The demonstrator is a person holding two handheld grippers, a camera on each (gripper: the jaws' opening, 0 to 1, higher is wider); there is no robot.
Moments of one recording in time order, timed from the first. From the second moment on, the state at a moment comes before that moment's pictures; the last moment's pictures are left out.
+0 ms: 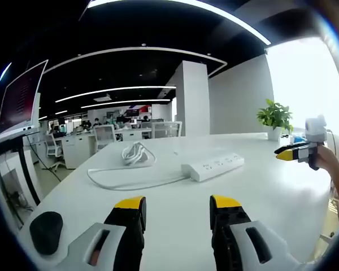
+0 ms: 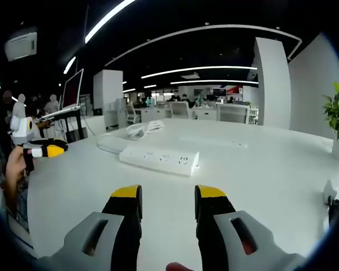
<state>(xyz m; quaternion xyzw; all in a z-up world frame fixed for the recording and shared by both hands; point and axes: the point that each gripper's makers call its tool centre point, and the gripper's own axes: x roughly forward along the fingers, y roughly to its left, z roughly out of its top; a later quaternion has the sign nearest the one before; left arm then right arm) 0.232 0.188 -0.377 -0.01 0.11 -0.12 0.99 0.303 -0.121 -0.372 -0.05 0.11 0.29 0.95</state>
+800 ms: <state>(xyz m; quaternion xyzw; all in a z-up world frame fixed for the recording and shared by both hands) 0.247 0.172 -0.380 -0.01 0.10 -0.14 0.98 0.314 -0.119 -0.374 -0.05 0.11 0.30 0.95</state>
